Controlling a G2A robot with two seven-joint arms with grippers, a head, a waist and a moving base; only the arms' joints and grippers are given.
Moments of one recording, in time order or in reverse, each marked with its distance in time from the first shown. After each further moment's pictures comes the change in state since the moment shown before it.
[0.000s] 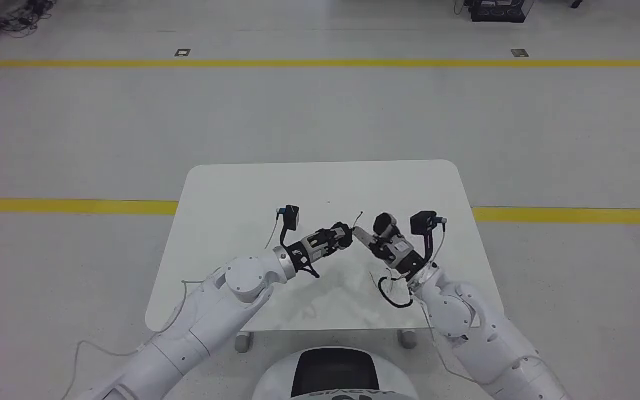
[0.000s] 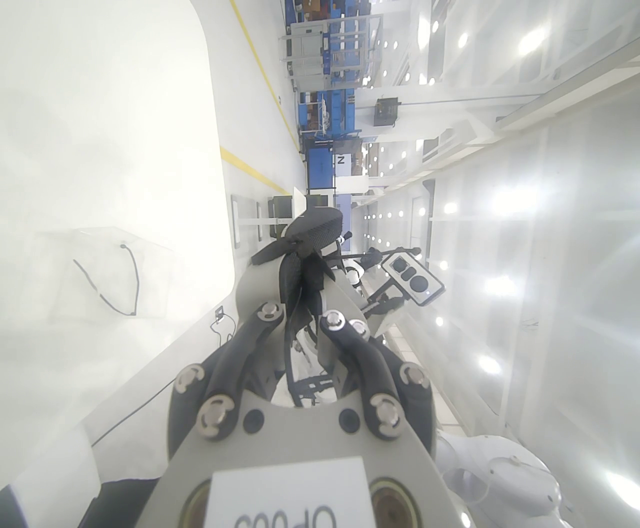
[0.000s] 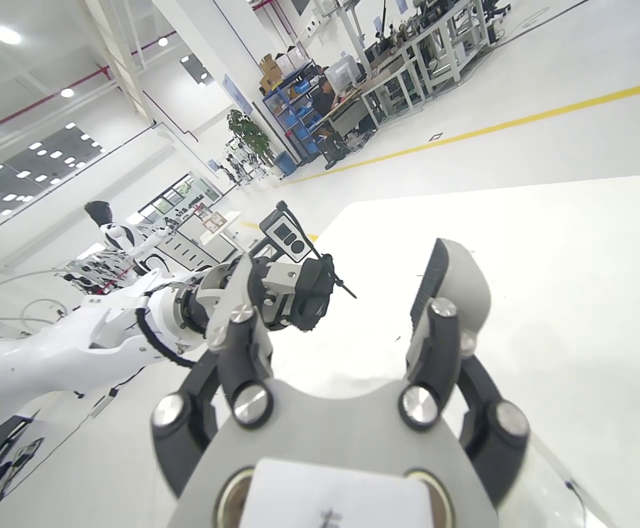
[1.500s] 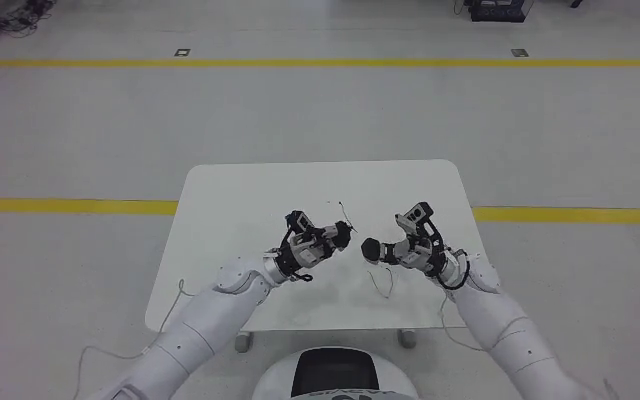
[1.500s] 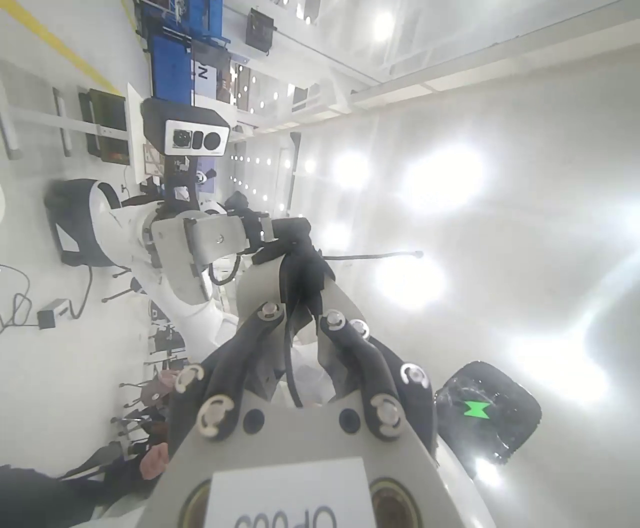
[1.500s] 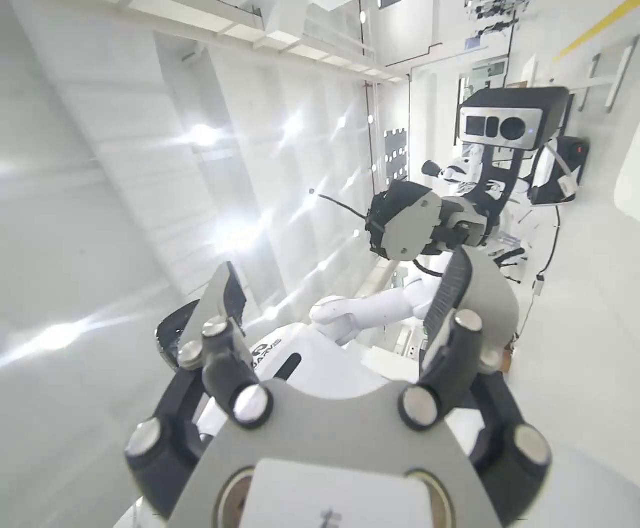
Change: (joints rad) left arm 0.021 -0.047 -0.057 0.115 -0.577 -0.110 -0.493; right arm 0.207 -0.069 0.060 0.426 1.622 0.090 1.320
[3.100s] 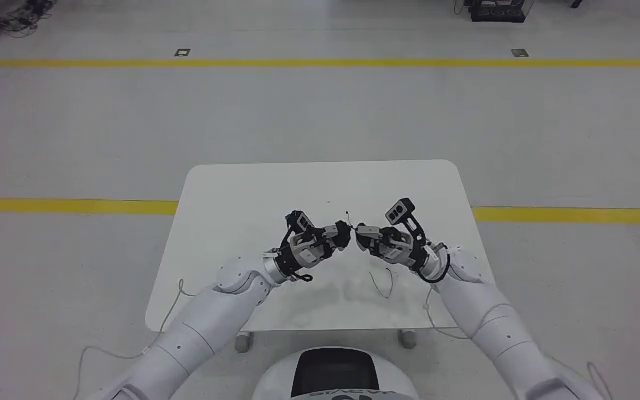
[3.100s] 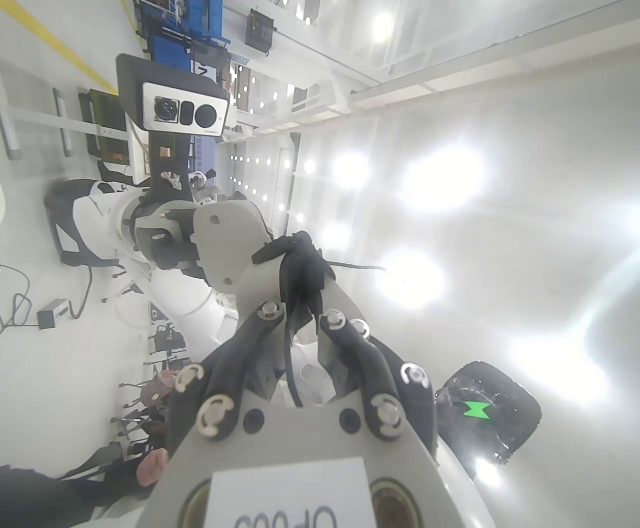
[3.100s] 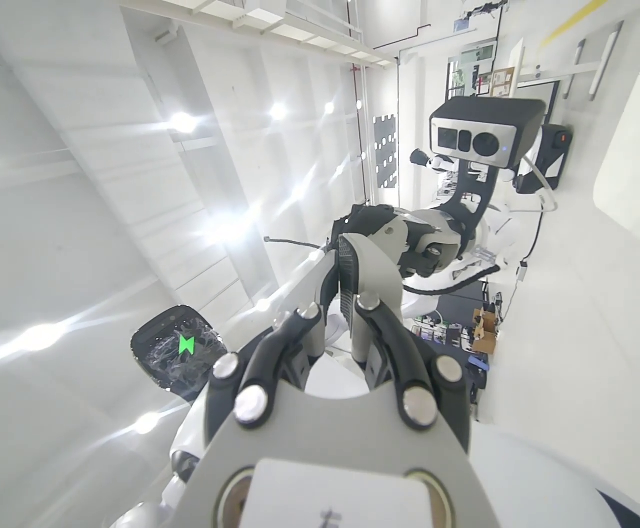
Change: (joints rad) left arm 0.000 0.000 0.000 0.000 0.000 0.000 0.000; right arm 0.090 -0.062 -0.061 0.112 -0.072 -0.033 -0.001
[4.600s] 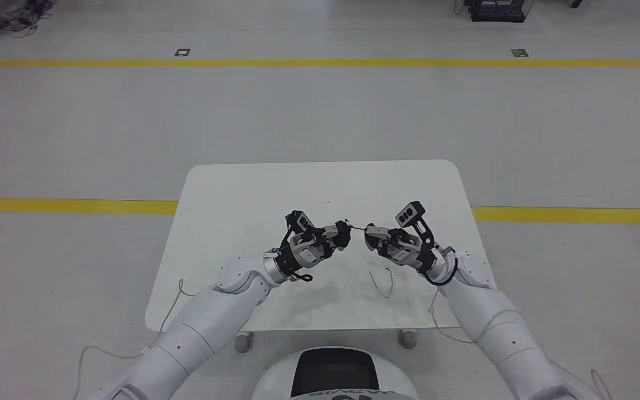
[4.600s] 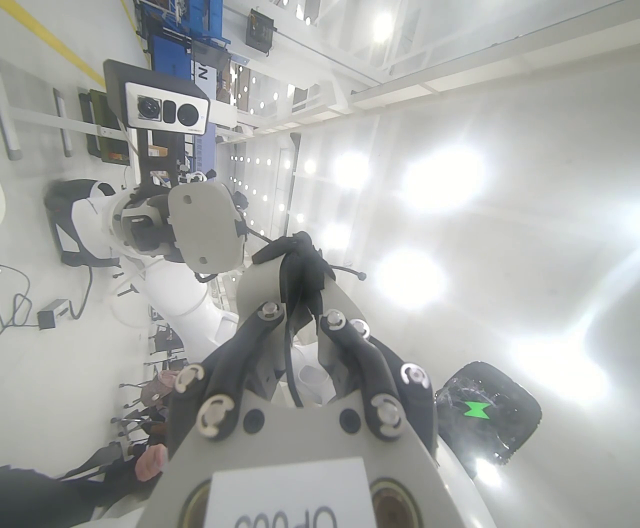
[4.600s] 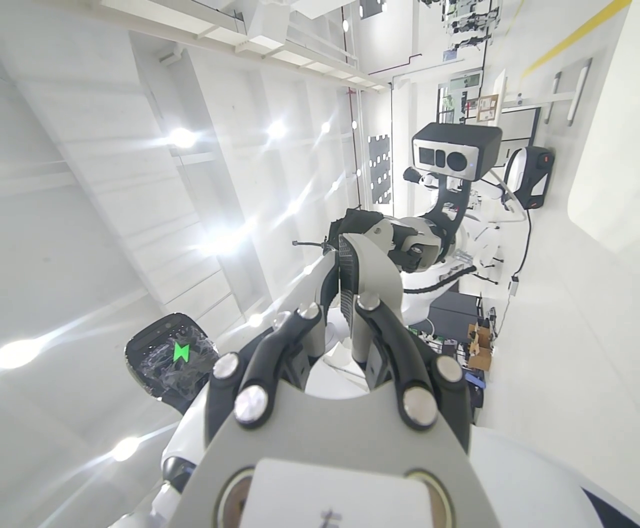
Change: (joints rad) left arm 0.000 0.000 0.000 0.000 0.000 0.000 0.000; right arm -0.040 0.001 0.073 0.006 -0.039 -0.002 -0.007
